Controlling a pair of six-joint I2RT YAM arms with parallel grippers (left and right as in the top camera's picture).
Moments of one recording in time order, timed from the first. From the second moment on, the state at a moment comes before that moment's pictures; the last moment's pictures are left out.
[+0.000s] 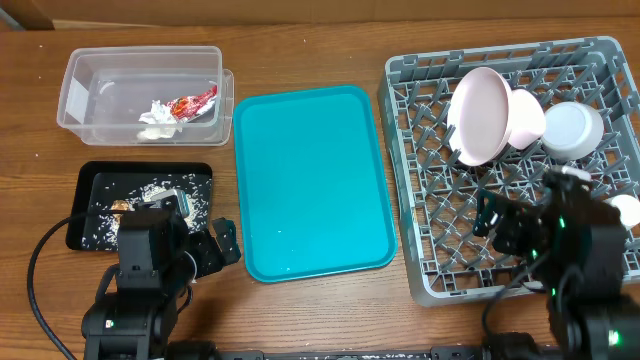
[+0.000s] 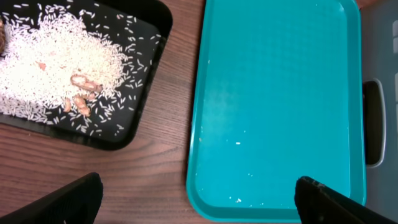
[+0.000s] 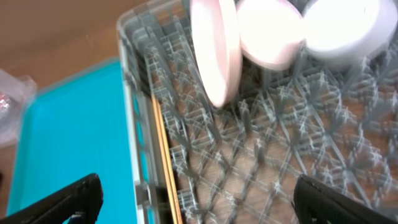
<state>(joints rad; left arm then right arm) -0.01 0.71 0.78 -0.97 0.09 -0.39 0.04 0.66 0.89 -0.90 -0.01 0.32</state>
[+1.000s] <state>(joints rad) -0.01 0.71 0.78 -0.97 0.09 -0.39 0.08 0.01 0.25 -0.25 -0.08 0.19</state>
